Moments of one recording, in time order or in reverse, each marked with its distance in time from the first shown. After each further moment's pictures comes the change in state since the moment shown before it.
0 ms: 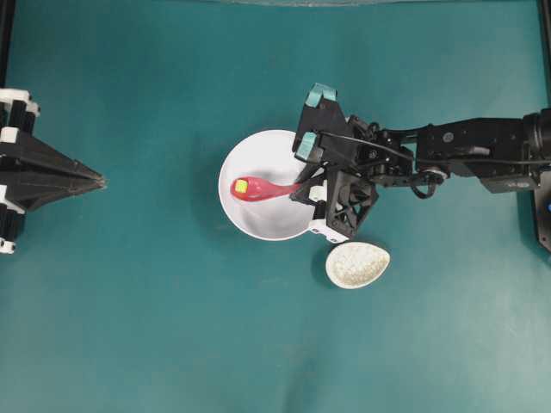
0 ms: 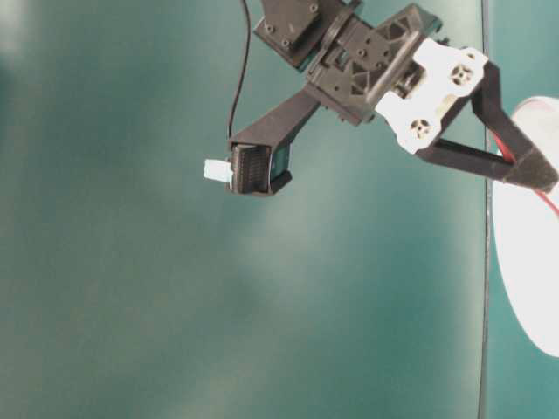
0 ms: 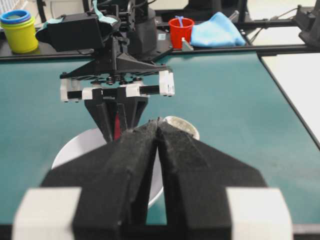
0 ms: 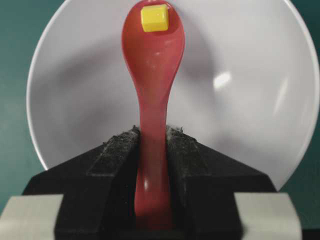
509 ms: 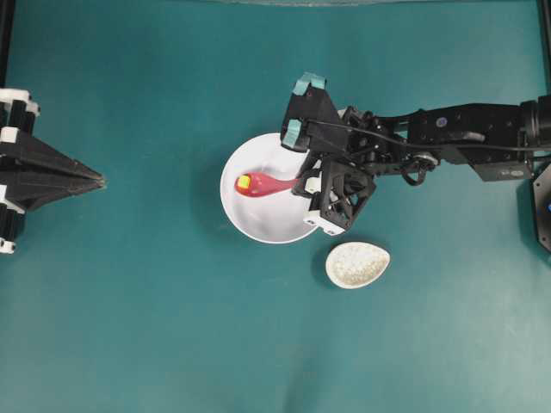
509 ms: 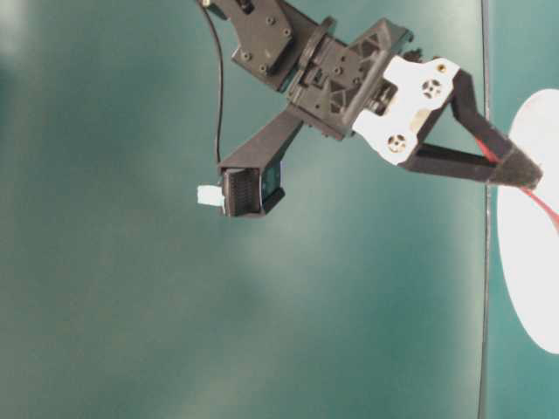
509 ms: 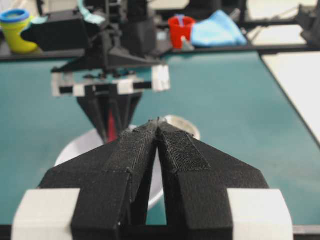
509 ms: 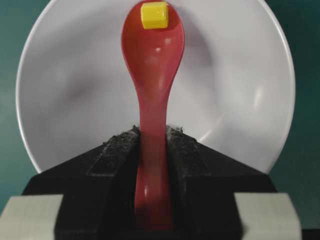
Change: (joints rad) left arm 0.000 0.000 0.000 0.000 0.000 0.002; right arm -0.028 0.000 -0.075 0.000 0.169 0.000
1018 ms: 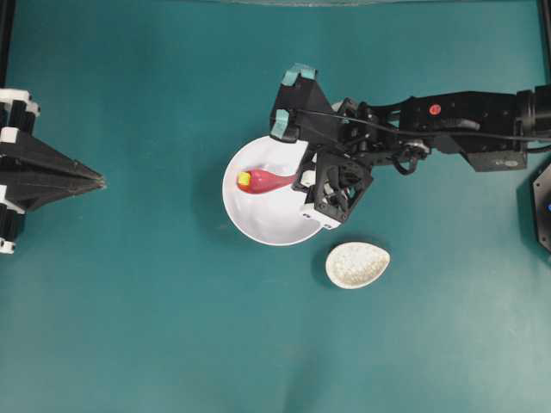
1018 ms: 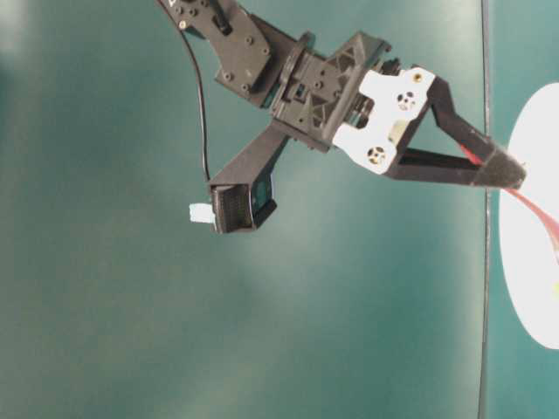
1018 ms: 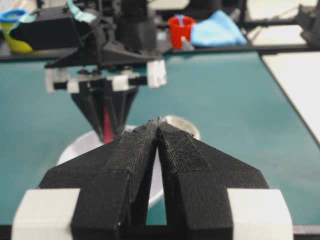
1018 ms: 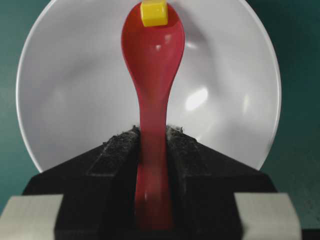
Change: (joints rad) left arm 0.000 0.002 0.000 0.000 0.002 0.000; right arm -0.017 0.000 -0.066 0.000 0.126 -0.002
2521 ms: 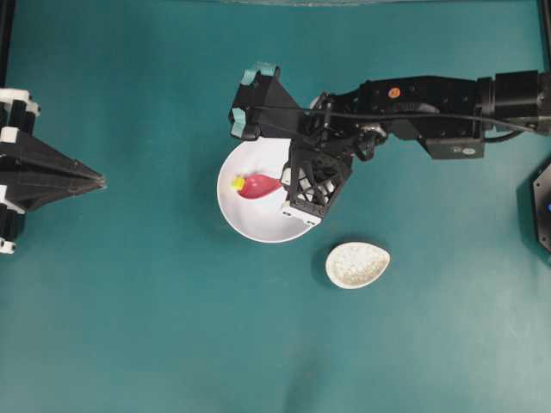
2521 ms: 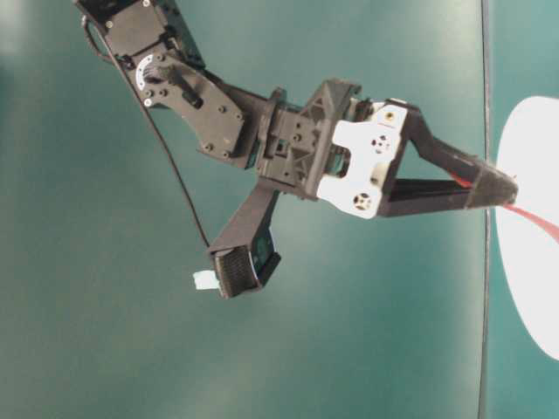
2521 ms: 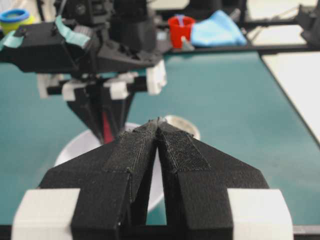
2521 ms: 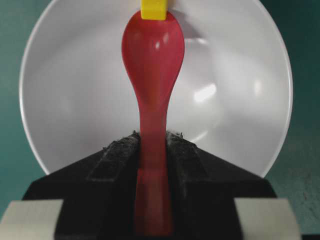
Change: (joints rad) left arm -0.002 0.000 0.000 0.002 0.000 0.000; right arm -0.017 0.106 -0.216 0.000 0.307 -0.020
